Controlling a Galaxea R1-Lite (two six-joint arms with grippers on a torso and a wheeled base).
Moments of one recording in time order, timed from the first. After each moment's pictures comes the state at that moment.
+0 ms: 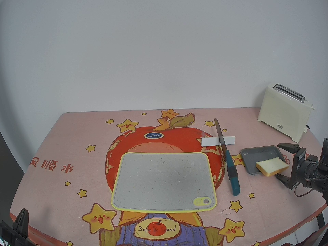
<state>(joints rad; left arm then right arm) 0.00 0.02 -0.02 0.00 0.00 0.00 0.02 1.44 -0.18 -0.82 0.24 1.34</state>
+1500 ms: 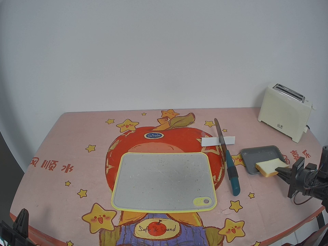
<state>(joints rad) 0.00 0.02 -0.02 0.00 0.00 0.00 0.03 1.43 -0.11 -0.82 0.25 1.33</state>
